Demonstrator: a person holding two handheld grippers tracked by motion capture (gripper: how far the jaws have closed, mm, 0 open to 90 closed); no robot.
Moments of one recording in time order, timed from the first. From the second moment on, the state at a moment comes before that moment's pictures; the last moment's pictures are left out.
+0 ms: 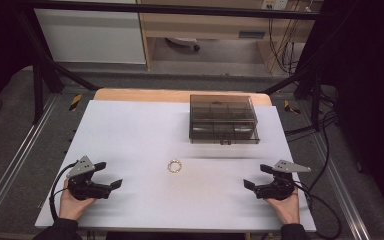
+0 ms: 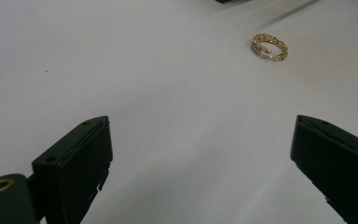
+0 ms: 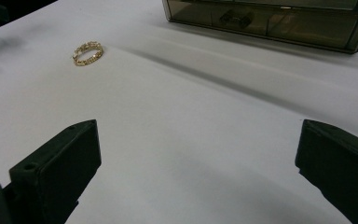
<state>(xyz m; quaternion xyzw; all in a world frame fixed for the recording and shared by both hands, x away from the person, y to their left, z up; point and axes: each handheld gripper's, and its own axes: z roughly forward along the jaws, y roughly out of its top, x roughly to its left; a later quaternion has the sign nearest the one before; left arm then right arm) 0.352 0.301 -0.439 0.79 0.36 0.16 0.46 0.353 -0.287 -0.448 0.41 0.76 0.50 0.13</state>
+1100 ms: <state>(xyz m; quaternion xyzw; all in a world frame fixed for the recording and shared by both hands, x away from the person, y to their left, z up) 0.357 0.276 -0.432 0.80 0.36 0.15 0.45 0.353 -0.287 -0.447 0.41 0.76 0.49 0.14</state>
